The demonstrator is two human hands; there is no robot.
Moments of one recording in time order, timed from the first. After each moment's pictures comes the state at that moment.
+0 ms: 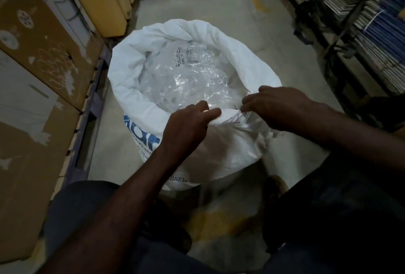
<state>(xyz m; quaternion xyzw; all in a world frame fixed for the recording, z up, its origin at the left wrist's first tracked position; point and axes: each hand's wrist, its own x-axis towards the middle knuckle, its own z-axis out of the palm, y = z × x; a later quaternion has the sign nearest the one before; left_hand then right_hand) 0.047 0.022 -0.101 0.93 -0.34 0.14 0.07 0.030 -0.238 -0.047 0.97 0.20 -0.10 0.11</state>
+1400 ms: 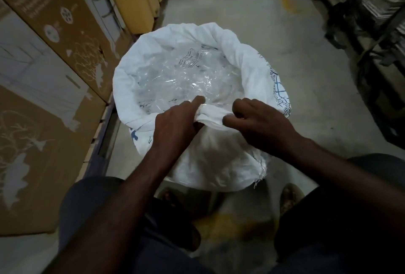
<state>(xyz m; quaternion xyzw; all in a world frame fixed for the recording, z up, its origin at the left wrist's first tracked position) 0.049 0.084 -0.093 0.97 -0.17 0.13 0.10 0.024 -0.163 -0.089 0.89 0.37 0.26 -0.07</state>
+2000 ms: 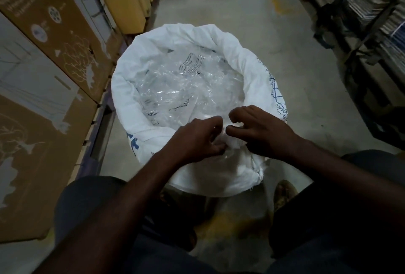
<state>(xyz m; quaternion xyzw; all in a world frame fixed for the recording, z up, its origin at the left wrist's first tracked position) 0.032 0.053 -0.096 0.93 -0.26 -0.11 0.25 0.007 -0.182 -0.095 0.88 0.43 0.21 -0.08</state>
